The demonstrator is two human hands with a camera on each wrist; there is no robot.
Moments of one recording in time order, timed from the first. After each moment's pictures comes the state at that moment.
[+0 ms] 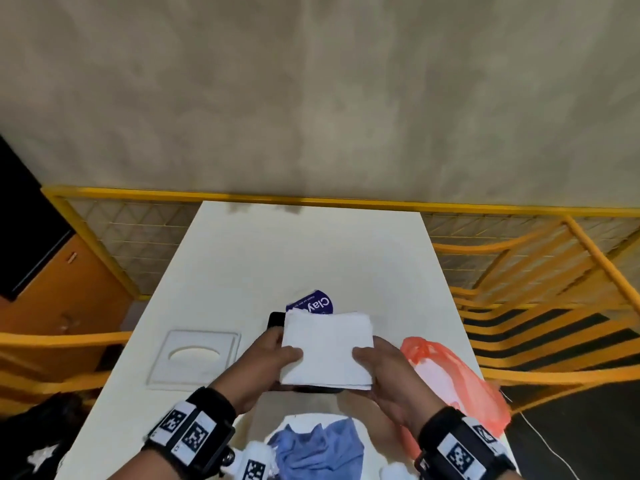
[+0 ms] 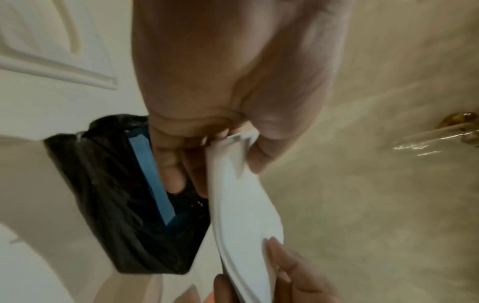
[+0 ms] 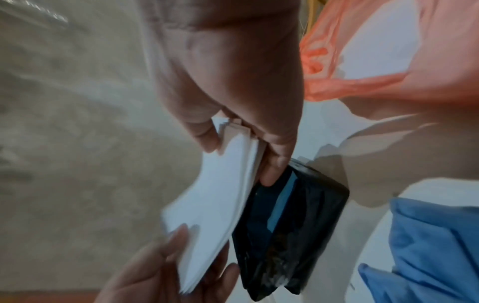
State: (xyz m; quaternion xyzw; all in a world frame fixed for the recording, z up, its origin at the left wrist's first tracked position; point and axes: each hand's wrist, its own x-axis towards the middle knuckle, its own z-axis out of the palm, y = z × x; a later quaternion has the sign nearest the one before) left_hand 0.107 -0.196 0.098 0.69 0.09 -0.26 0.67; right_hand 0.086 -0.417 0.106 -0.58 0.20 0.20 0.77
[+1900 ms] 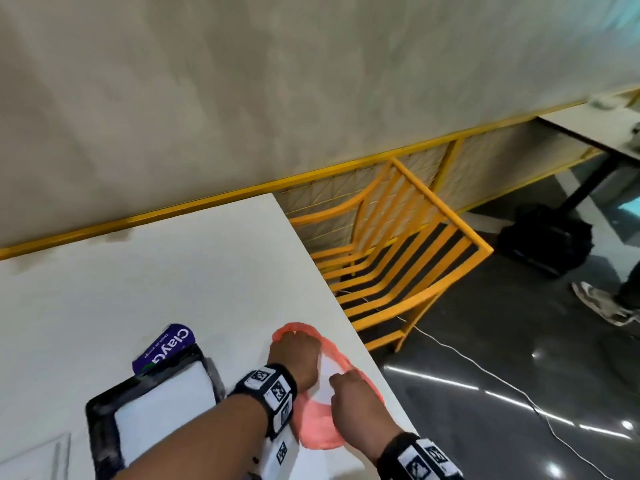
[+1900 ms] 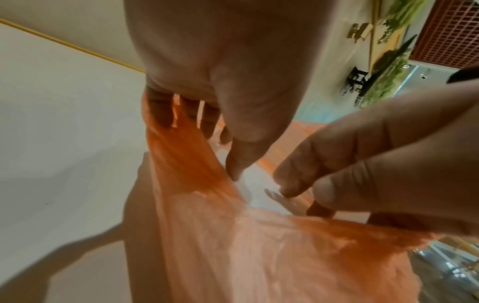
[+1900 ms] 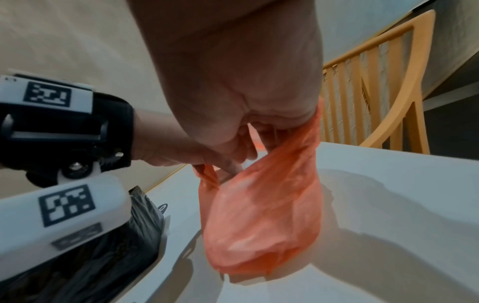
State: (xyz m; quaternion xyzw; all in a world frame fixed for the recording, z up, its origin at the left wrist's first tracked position) left_hand 0.145 -0.484 0.017 0.89 -0.39 -0.21 -0.05; right_hand 0.011 -0.564 0.021 -0.94 0.20 0.14 0.25
